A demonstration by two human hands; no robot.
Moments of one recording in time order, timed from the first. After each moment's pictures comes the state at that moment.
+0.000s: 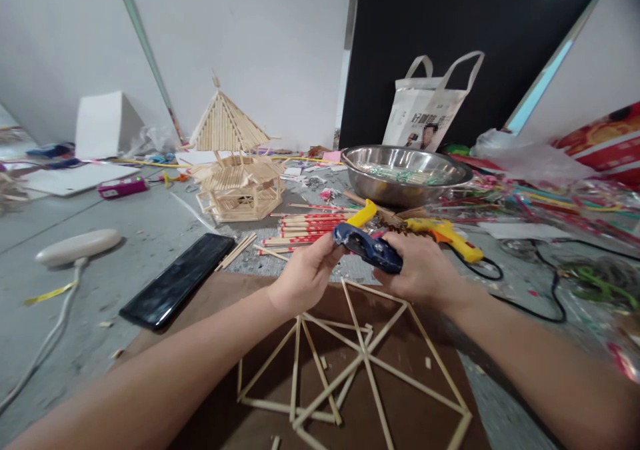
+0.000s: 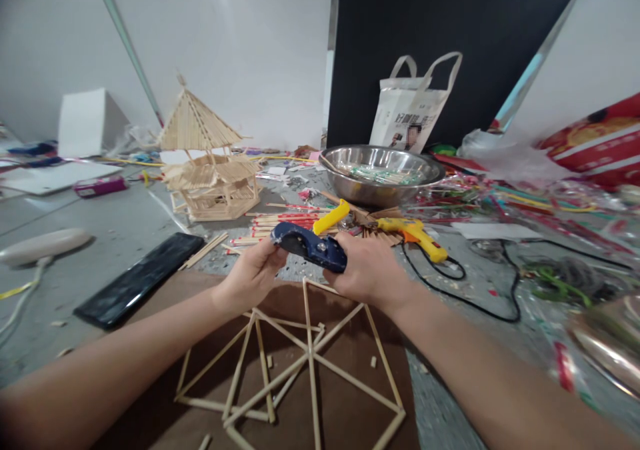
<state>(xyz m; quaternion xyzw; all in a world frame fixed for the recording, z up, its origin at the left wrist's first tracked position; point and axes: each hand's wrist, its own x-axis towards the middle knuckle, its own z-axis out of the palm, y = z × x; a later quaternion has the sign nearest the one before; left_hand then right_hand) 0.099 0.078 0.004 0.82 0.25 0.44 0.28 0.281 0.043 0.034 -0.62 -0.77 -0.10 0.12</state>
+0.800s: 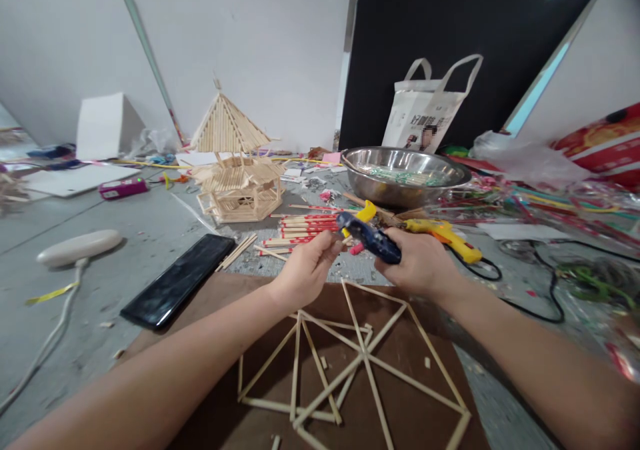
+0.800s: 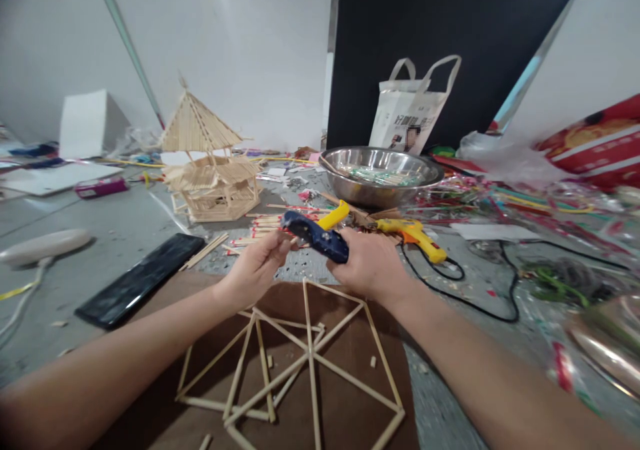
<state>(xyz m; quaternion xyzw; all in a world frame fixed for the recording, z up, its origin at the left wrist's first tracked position) 0.101 0.081 0.008 0.80 0.30 0.40 0.33 0.283 0.047 0.039 -0.67 -0.73 -0.10 0.11</state>
